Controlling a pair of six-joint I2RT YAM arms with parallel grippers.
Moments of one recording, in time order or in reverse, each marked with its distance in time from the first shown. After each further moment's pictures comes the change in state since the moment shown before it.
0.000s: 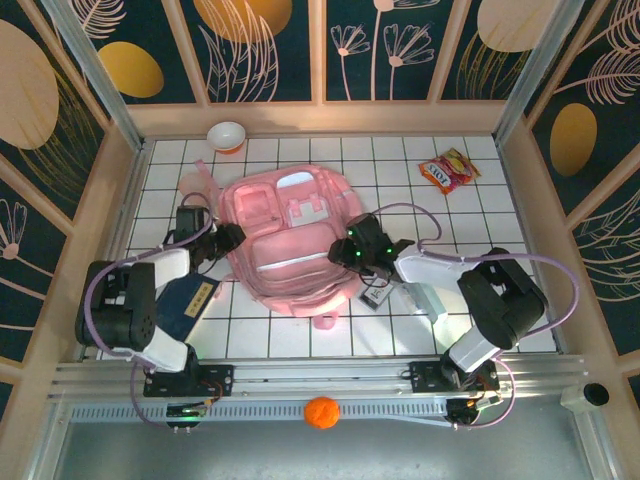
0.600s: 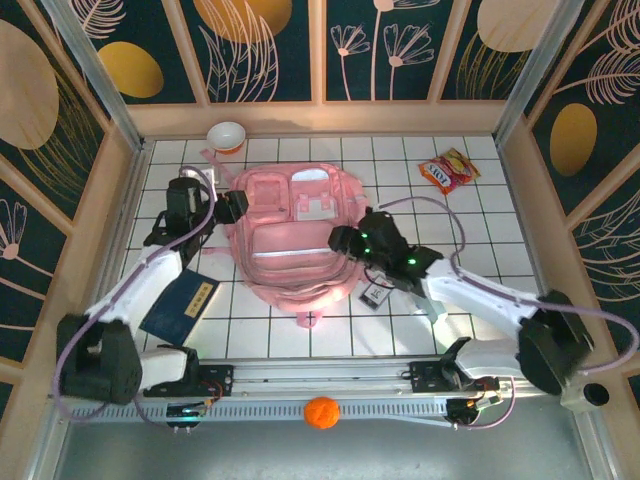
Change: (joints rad) left arm -0.127 -0.343 0.176 -0.151 -0.196 0.352; right arm 0.051 -0.360 -0.023 -0.047 0.135 -0.009
